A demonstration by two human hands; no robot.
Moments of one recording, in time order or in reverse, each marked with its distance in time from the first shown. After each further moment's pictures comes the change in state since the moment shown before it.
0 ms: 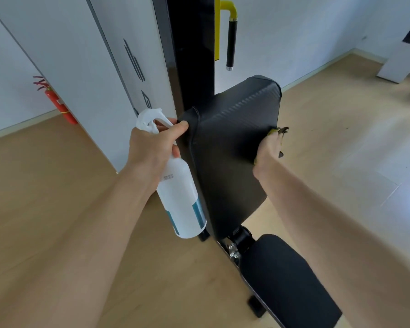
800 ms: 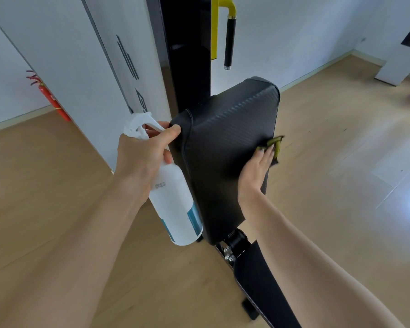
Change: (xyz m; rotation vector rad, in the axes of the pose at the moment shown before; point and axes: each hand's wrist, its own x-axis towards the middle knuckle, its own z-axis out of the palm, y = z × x) left_hand 0.004 -0.007 0.003 -0.036 0.001 0.029; right_hand -0.027 0.039 -0.007 -0.121 -0.014 -0.155
